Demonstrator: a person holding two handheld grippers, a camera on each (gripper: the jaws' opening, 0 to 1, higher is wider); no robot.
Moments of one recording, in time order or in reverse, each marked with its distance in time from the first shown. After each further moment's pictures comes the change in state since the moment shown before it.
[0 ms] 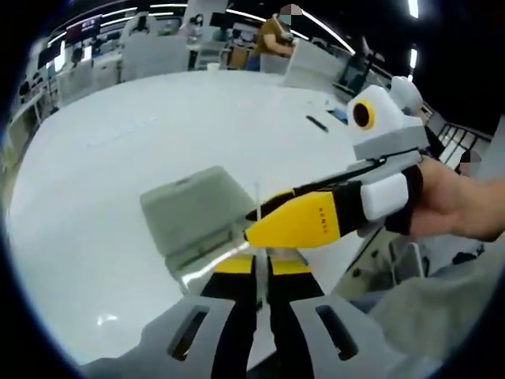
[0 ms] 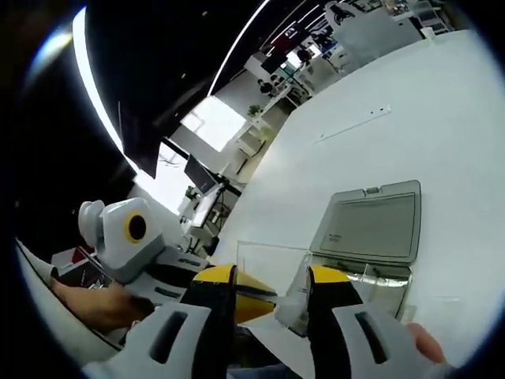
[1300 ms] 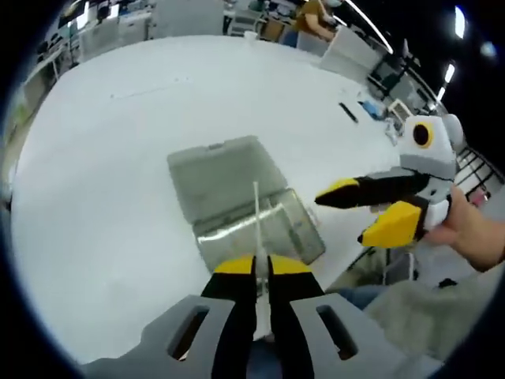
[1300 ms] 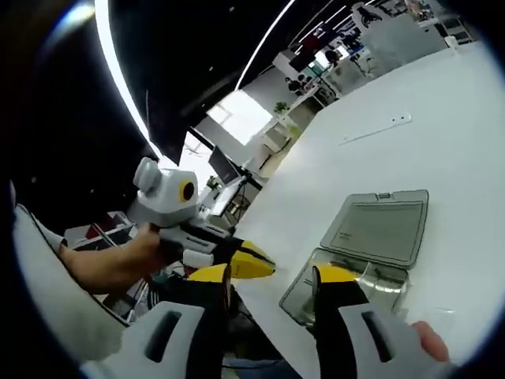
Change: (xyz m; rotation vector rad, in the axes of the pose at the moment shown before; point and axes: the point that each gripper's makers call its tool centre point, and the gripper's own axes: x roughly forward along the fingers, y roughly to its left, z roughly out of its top) left arm -0.009 0.034 -0.014 -0.218 0.183 0.081; right arm -0.025 0.009 -0.009 -0.135 0.026 0.135
